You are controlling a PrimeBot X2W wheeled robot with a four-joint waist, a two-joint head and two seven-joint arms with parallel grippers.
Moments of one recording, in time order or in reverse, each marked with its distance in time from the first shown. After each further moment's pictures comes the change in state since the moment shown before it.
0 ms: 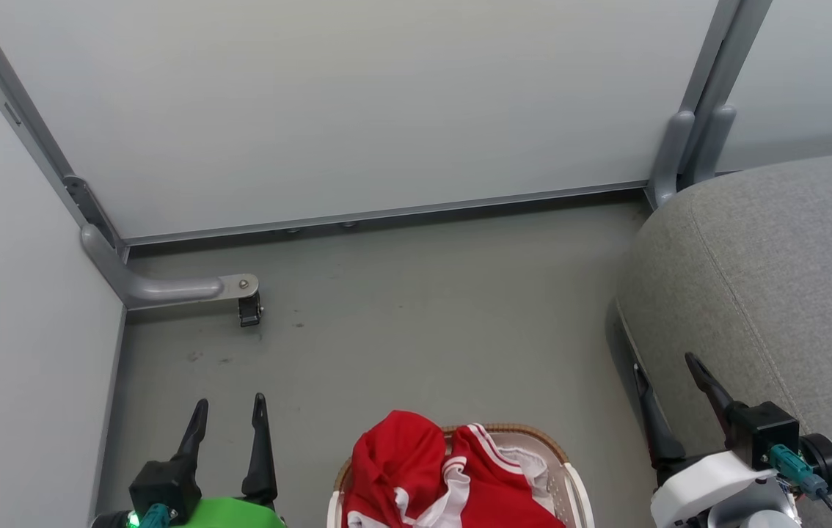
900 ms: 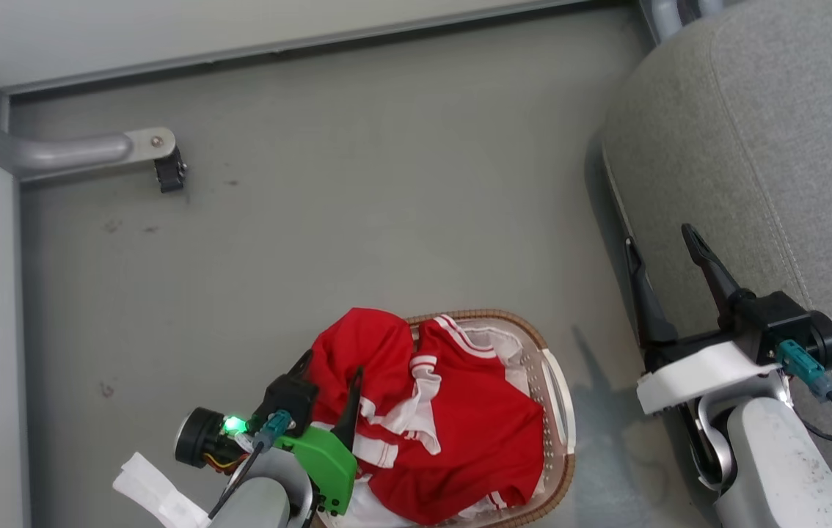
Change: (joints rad) left arm -0.357 0.000 -0.300 0.448 0.085 -0.049 0.000; right arm -0.222 -0.001 0.014 -0.043 0.007 0.000 -0.001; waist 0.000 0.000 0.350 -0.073
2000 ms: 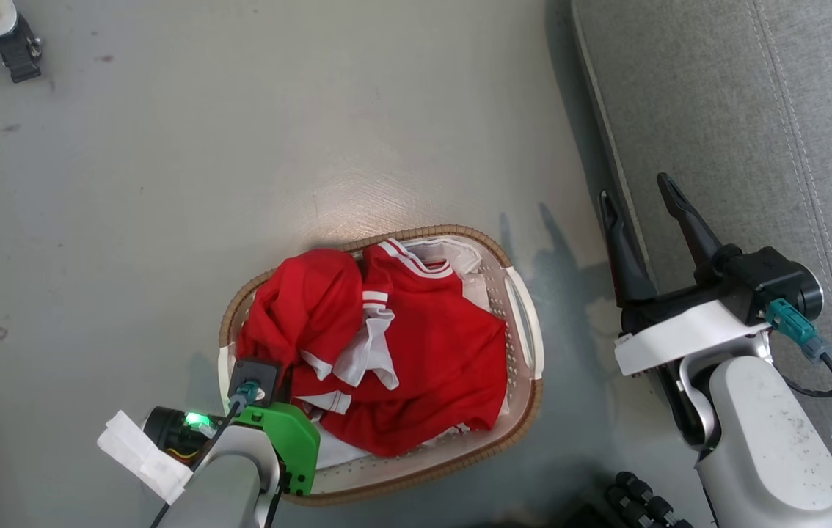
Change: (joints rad) left arm -0.202 0.000 -0.078 0.390 -0.134 0.058 0.000; right arm -0.107 0.000 0.063 -0.003 0.063 0.000 0.000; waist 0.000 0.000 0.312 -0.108
